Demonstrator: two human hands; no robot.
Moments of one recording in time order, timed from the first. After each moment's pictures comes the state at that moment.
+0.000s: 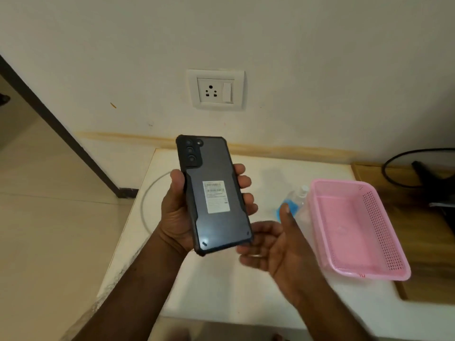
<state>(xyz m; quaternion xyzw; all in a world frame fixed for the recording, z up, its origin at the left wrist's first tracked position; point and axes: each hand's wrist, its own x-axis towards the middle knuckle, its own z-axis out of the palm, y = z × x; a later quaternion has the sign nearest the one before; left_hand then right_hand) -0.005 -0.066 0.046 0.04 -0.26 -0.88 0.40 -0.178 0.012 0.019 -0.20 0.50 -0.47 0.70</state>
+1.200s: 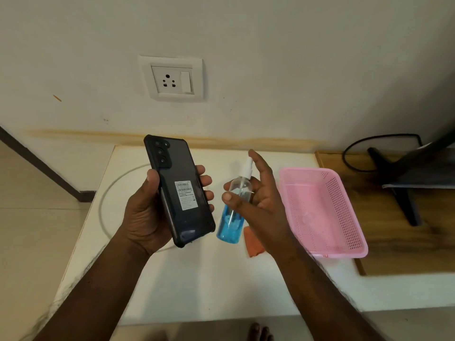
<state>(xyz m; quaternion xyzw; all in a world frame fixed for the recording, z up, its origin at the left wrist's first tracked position) -0.001 -0.076 0.014 0.16 -0.29 -0.85 0.41 -0.203 -0.027 0.034 -0.50 0.54 -0.51 0.44</state>
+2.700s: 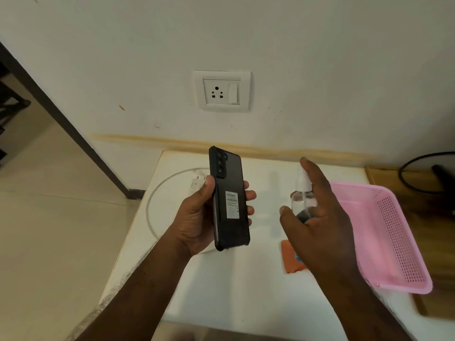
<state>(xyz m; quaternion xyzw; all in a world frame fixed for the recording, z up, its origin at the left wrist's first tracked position) -0.004 -0.078 0.010 0.23 -0.29 -0.85 0.38 -0.209 -0.014 0.044 -0.60 0.66 -0.41 0.17</state>
